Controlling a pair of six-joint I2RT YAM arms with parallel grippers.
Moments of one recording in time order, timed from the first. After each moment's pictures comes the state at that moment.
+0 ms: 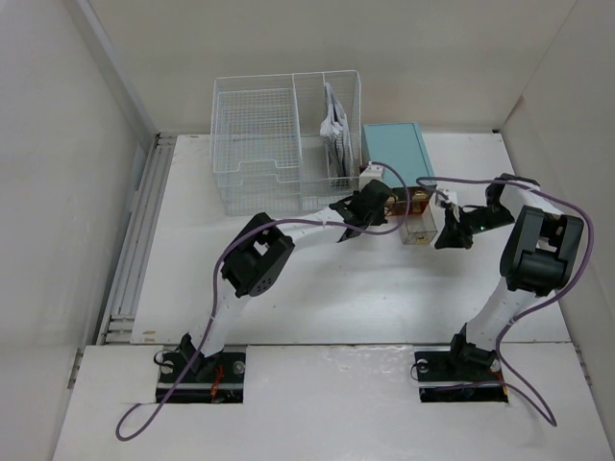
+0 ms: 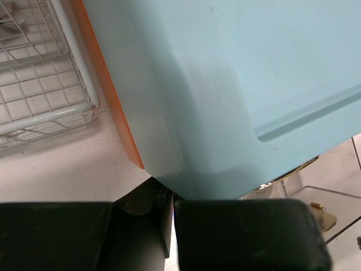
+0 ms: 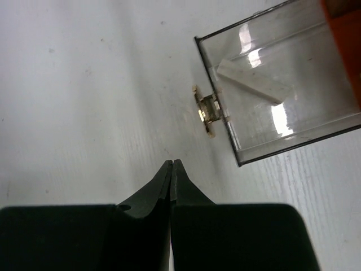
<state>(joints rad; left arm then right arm) -0.90 2.25 1.69 -0.06 -0.31 -0.64 -0.32 1.86 1.29 -1.30 -0.84 -1.70</state>
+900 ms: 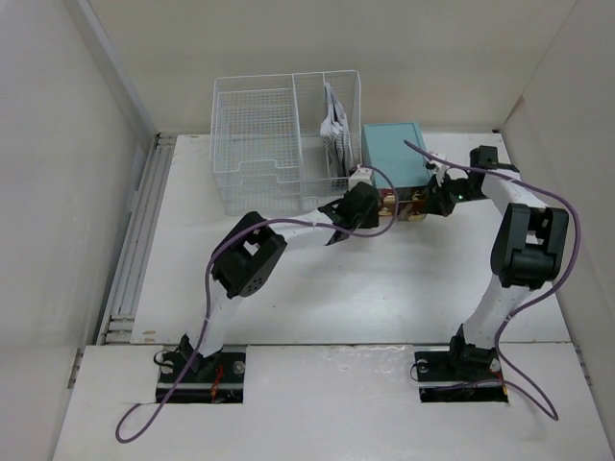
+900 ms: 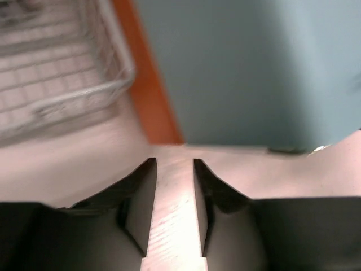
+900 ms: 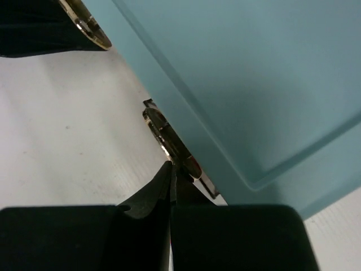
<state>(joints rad) -0.88 2.19 1.57 0.03 -0.24 -0.65 -0.17 1.88 1.39 -0.79 -0.85 -0.99</state>
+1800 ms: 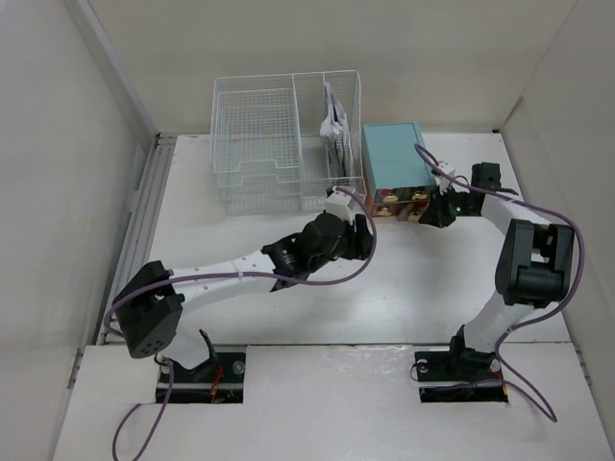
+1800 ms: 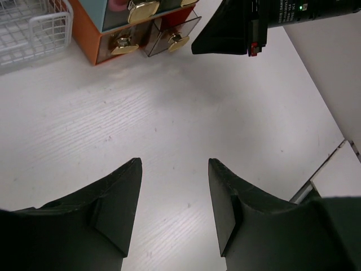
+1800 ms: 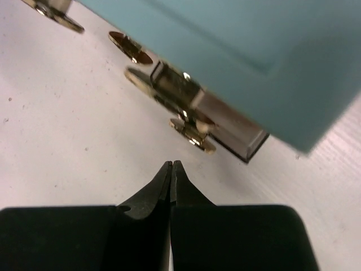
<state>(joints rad) -1.04 1.49 1.00 0.12 -0.24 -0.59 -0.17 1.74 1.14 -0.48 -0.79 -0.57</state>
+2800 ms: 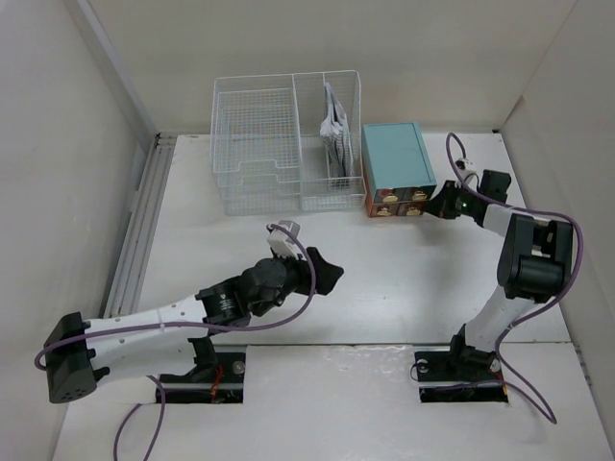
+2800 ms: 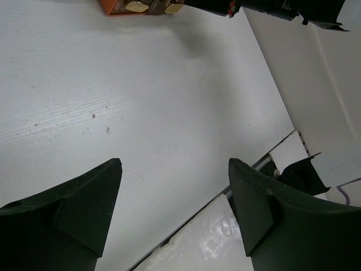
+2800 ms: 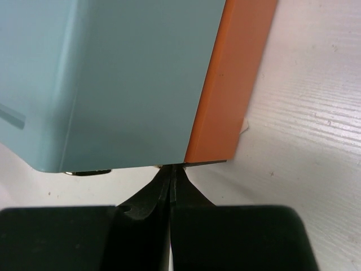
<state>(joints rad) -1.15 0.93 0.58 0.05 -0.36 -0.79 -0.24 1.78 0.98 0.04 -0.83 0.03</state>
